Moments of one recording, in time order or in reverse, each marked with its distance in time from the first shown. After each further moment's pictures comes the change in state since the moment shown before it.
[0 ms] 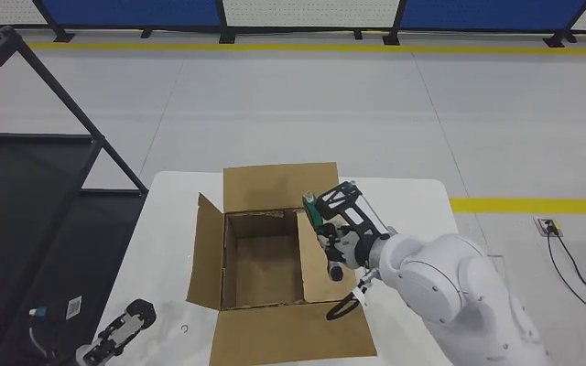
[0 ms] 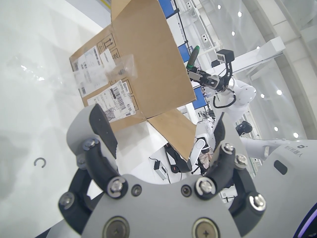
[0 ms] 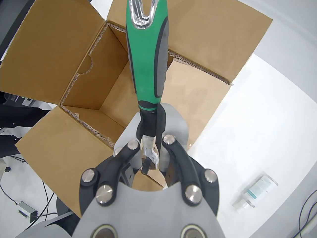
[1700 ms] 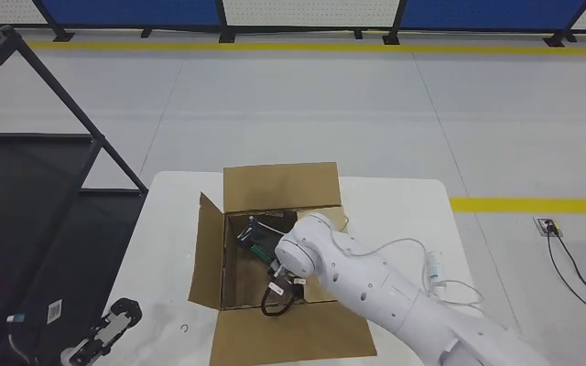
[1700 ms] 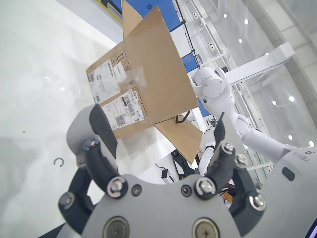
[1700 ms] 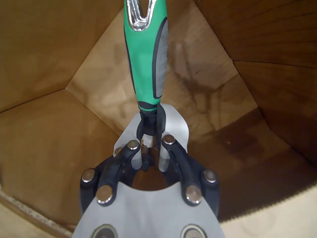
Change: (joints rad) left arm 0.042 -0.021 -0.066 -0.015 0.040 -0.005 0.068; right arm 0.493 -0.362 -0.690 1.005 0.199 -0.160 -0.118
